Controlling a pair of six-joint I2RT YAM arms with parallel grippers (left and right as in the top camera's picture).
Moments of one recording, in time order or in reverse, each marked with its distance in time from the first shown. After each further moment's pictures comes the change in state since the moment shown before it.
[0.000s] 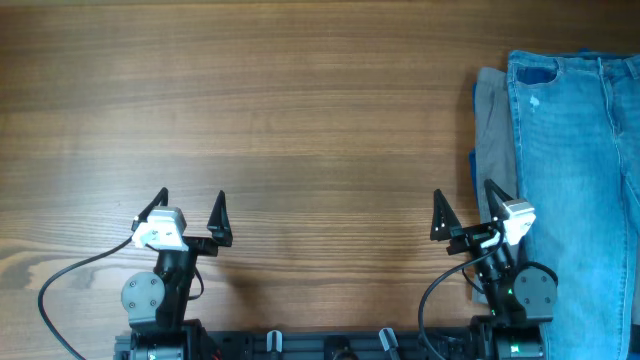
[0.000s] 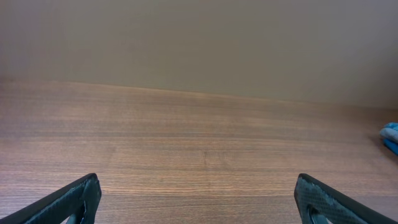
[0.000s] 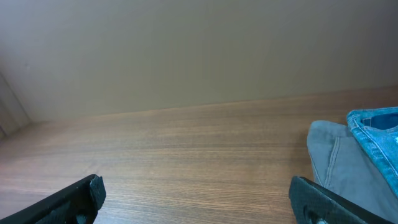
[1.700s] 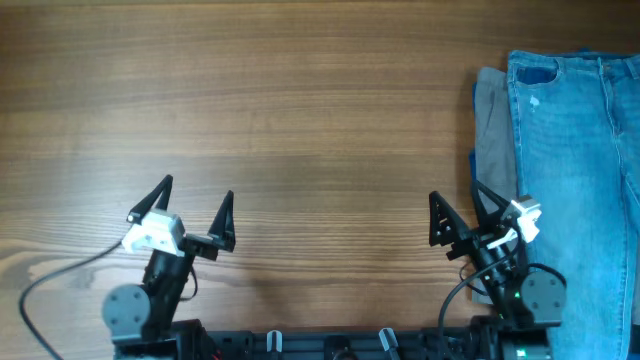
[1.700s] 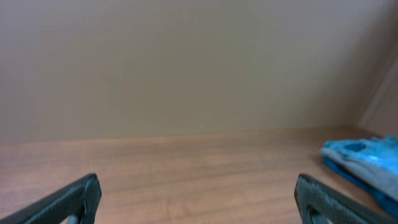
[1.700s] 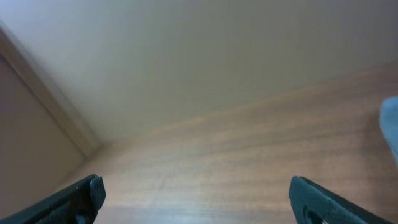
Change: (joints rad) left arm 0.000 0.064 0.184 0.006 0.168 -0.008; right arm 0.000 0.035 0.103 -0.043 -0.132 0.261
